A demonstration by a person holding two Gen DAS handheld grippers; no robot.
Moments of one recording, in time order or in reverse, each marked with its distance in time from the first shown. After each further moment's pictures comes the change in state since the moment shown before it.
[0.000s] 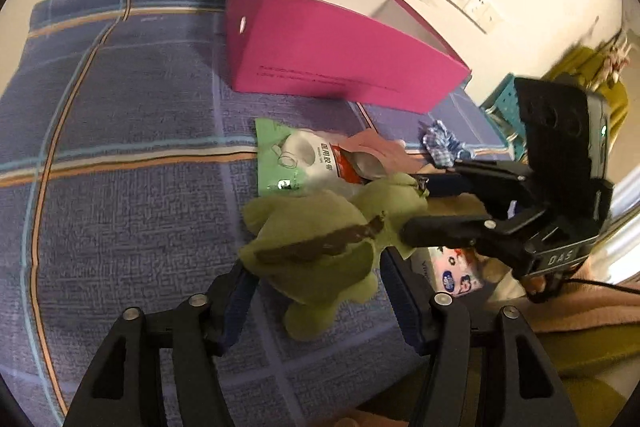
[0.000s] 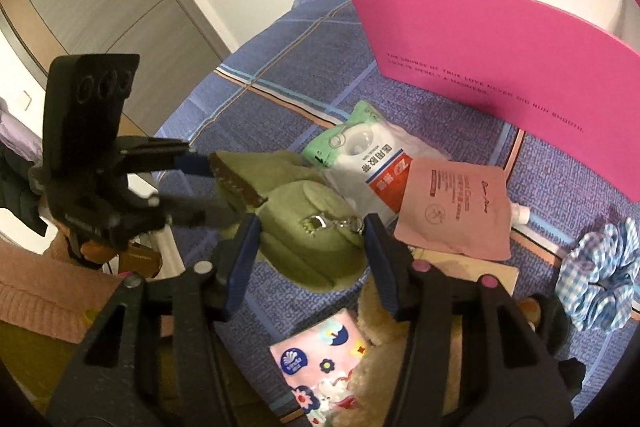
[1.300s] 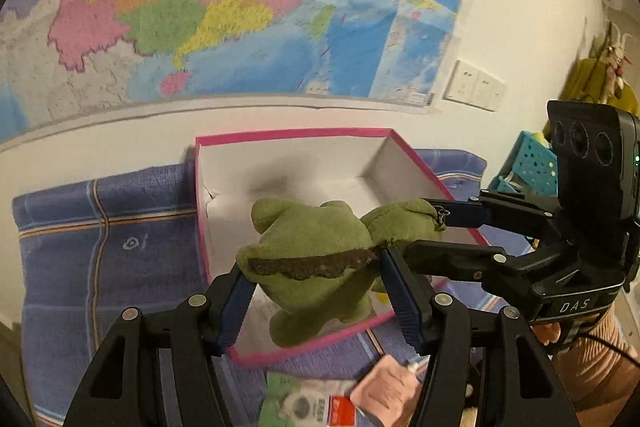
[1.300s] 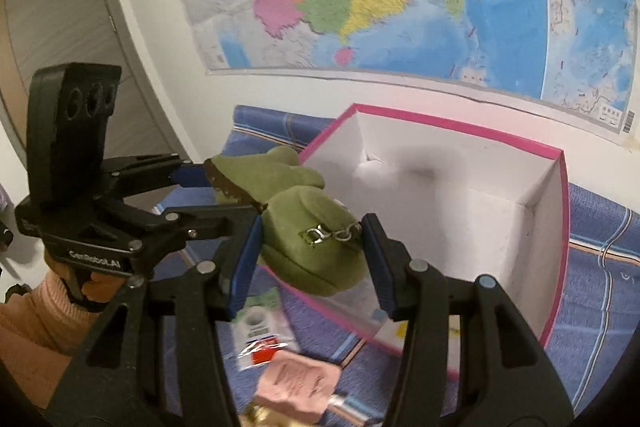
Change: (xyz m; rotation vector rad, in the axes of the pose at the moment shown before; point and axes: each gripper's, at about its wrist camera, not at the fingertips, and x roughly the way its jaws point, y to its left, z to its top) left arm 0.000 -0.033 0.198 0.154 -0.255 0.102; right arm -0.090 -0.062 0.138 -0.038 -0.298 -0.198
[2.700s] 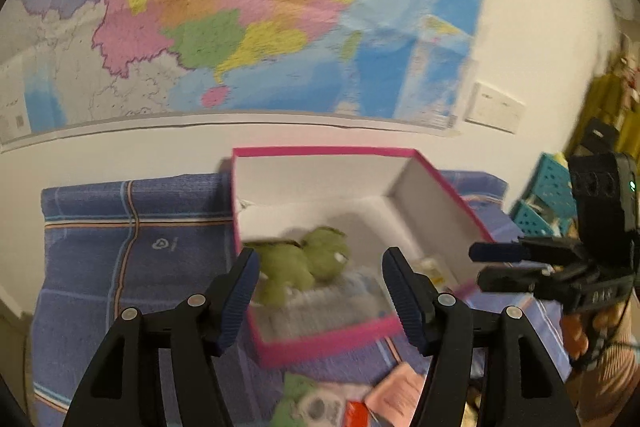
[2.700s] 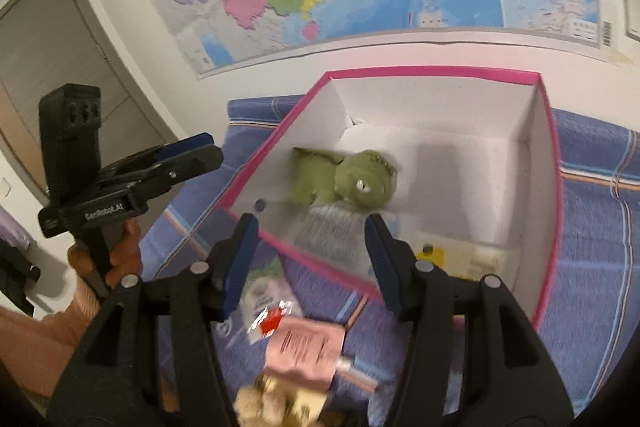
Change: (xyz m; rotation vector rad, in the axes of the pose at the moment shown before) left arm -0.032 -0.003 -0.026 -0.017 -0.117 0.081; right arm -0.033 -0.035 -0.039 0.155 0.022 0.063
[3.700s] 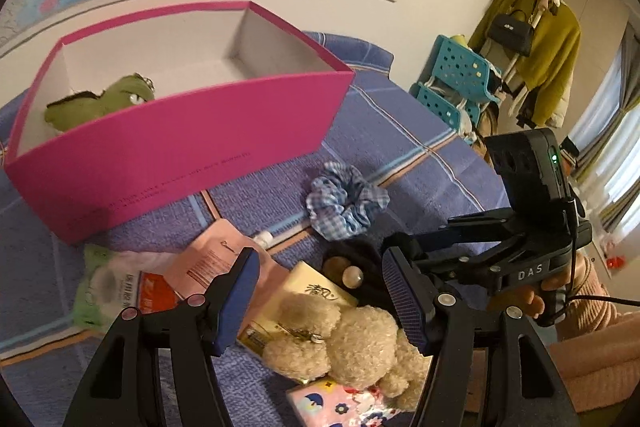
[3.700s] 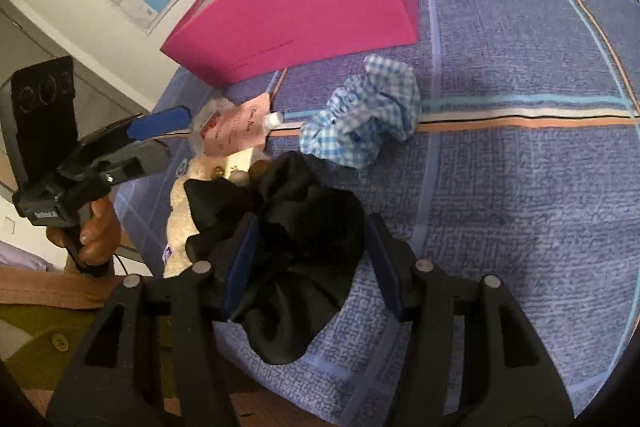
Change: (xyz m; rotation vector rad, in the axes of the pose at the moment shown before) left arm 0.037 -0.117 -0.110 0.146 0.326 -0.332; right arm -0.042 -0.043 -0.184 0.294 0.183 -0.038
